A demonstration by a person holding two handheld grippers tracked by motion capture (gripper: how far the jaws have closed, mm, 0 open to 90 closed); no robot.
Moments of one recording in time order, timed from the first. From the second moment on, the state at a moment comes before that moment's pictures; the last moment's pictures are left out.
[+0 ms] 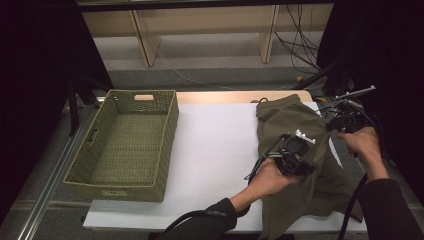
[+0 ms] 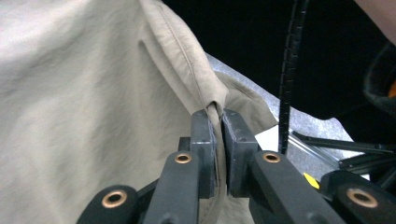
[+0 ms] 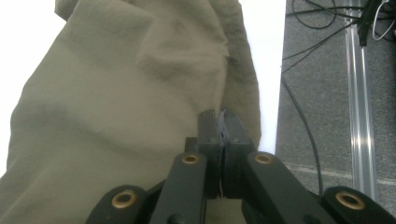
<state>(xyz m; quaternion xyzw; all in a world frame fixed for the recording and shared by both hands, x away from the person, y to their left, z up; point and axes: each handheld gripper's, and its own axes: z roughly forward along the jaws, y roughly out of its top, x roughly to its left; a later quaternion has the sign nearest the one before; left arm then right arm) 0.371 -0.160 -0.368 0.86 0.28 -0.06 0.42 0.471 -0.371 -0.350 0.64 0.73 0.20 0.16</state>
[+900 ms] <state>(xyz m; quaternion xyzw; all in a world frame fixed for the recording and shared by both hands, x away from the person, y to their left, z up) 0.356 -0.178 -0.379 0.87 0.27 -0.06 0.41 0.430 -0.355 -0.373 0.61 0.76 0.18 0.13</state>
